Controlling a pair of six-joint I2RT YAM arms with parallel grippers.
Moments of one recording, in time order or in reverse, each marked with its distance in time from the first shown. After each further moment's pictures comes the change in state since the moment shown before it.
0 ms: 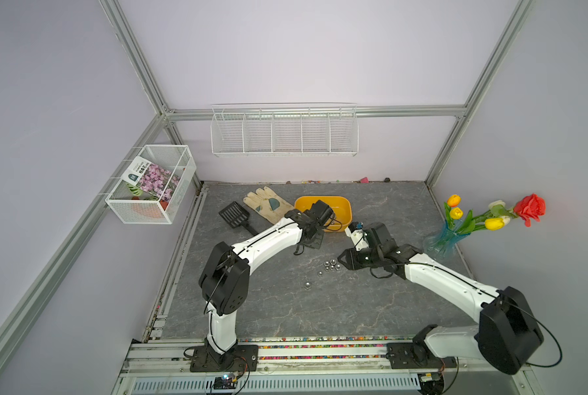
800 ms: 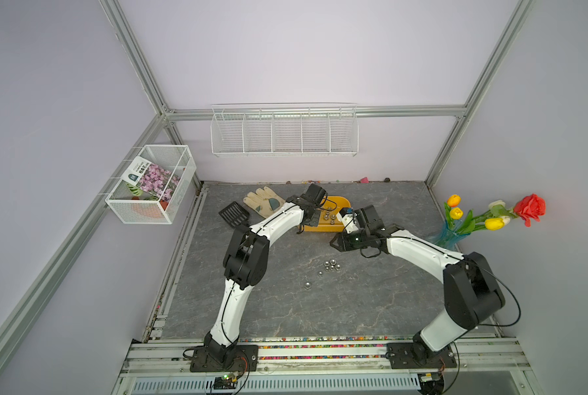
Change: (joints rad) left arm 0.136 0.347 0.288 0.159 -0.012 0.109; right arm -0.059 0.311 0.225 0.032 -0.095 -0.063
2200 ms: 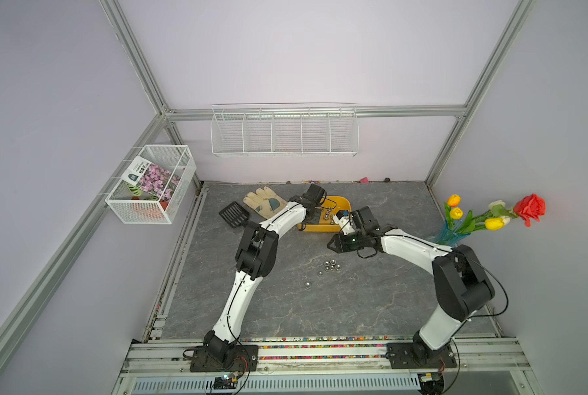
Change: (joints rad) left arm 0.032 0.201 0.183 0.024 0.057 0.046; right arm 0.000 0.063 0.007 0.031 -0.030 0.003
